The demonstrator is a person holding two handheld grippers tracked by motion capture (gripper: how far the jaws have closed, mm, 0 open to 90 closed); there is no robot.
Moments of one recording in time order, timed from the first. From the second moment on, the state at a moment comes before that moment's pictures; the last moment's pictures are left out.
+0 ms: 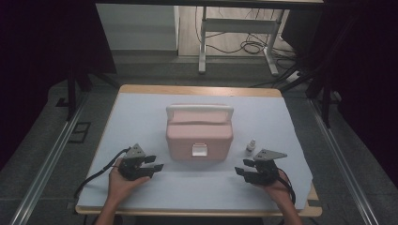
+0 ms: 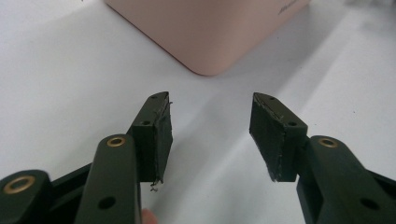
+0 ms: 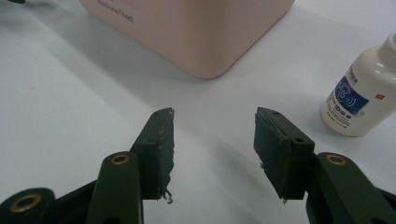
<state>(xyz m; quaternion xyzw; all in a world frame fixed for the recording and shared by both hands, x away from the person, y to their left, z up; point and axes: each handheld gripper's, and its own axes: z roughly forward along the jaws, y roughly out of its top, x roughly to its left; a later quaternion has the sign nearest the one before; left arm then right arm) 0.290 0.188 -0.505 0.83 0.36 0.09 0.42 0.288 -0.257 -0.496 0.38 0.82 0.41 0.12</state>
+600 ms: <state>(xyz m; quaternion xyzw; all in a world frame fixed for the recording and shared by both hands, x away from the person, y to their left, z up) 0.303 0.204 -0.473 0.83 0.35 0.10 0.42 0.287 -0.259 -0.496 0.38 0.82 0.41 0.13</state>
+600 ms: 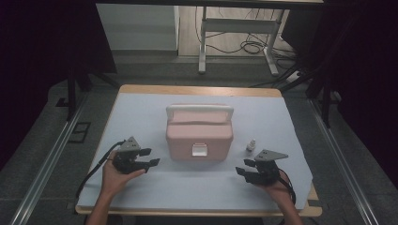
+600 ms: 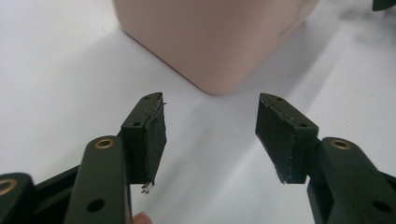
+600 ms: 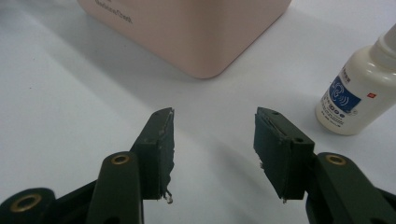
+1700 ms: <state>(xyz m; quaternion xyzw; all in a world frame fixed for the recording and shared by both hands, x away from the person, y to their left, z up) 0.390 0.208 -0.359 0.89 0.23 0.07 0.39 0.285 -0.262 -0.502 0.38 0.83 0.40 0.13</state>
